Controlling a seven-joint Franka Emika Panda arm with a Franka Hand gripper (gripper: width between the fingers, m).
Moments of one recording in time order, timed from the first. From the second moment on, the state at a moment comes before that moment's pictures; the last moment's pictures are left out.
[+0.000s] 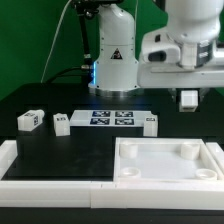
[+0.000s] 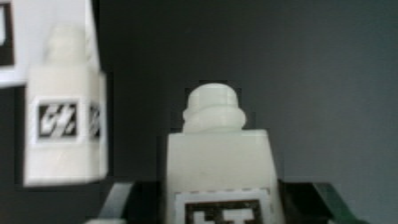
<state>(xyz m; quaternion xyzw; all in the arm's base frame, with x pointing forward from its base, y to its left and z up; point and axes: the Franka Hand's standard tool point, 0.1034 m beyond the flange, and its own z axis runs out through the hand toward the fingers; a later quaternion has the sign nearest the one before) 0.435 0.121 0.087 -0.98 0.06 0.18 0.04</state>
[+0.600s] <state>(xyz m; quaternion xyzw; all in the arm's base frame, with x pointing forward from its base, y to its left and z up) 0.467 0.130 0.114 -0.99 0.03 -0.13 0.06</state>
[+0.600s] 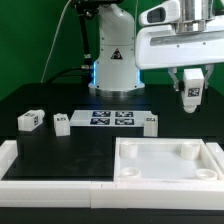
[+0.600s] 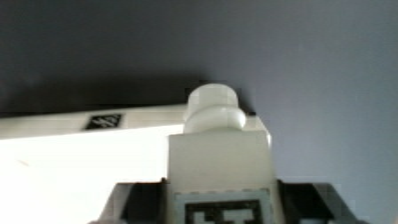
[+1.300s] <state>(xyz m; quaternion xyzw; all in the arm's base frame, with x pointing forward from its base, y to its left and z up) 0.544 0.122 0.111 -0.98 -0.05 -0.18 0.05</state>
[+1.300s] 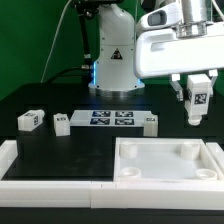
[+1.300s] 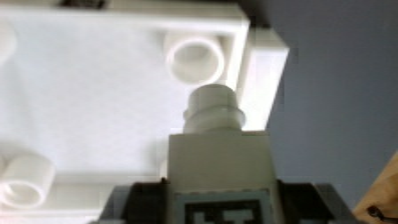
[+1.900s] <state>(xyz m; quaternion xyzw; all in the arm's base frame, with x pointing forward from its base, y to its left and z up) 0.576 0.127 0.109 -0.98 -0.07 -0.18 0.05</state>
